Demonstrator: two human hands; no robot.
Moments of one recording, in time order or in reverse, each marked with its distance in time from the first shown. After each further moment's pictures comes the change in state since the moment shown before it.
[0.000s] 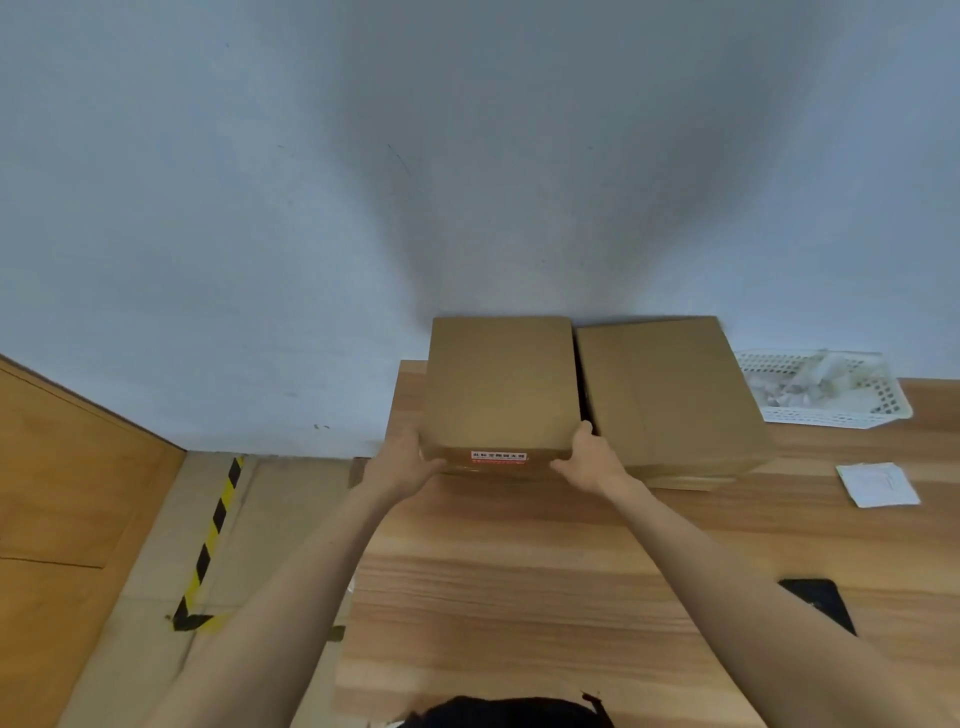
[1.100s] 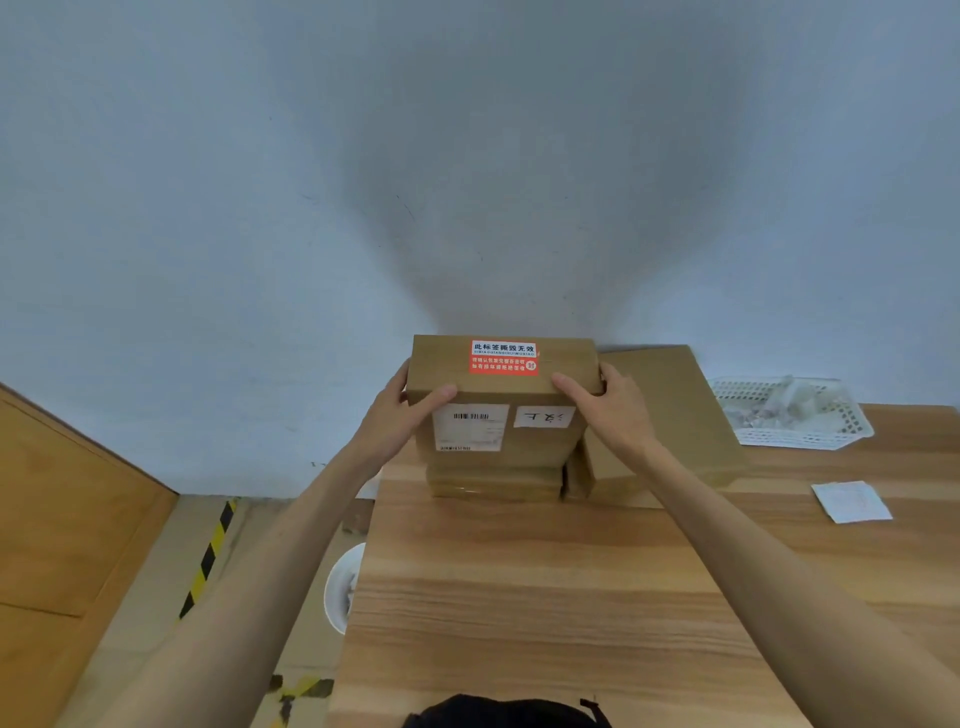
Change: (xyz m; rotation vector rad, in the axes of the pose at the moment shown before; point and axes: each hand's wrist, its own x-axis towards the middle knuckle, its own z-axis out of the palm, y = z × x) left_hand -0.055 0.049 -0.067 -0.688 0.135 0.376; right_hand -0.051 -0.021 -0.085 0.488 0.424 -0.288
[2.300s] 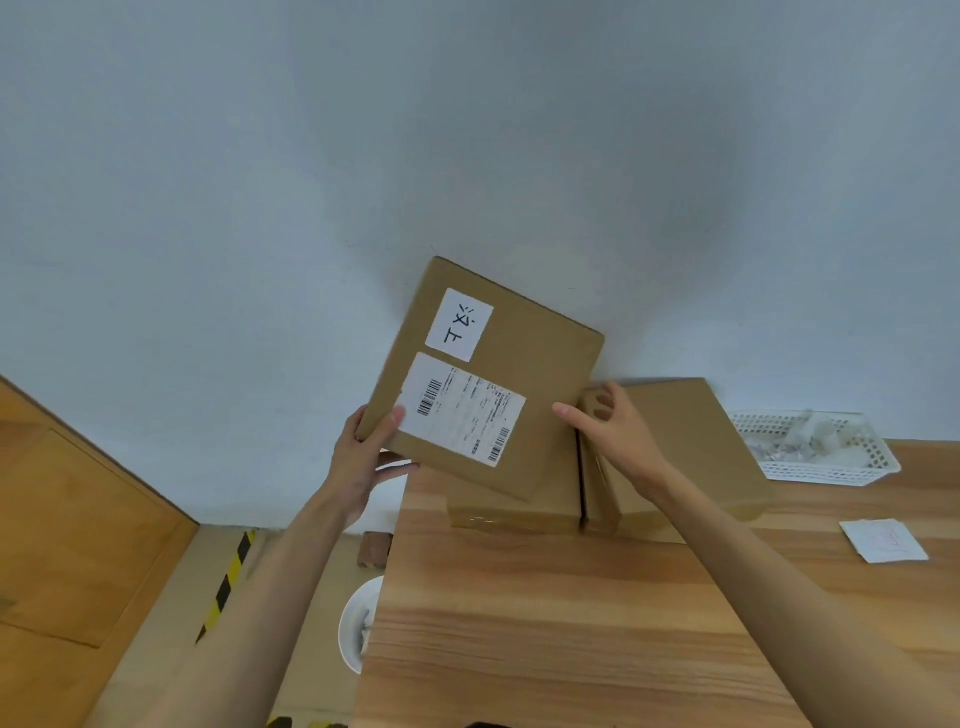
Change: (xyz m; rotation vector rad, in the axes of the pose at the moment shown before) left_hand -0.028 -0.020 -0.047 -0.486 0.212 -0.130; right_hand -0.025 -0.030 -0.004 0.229 -0.158 -0.017
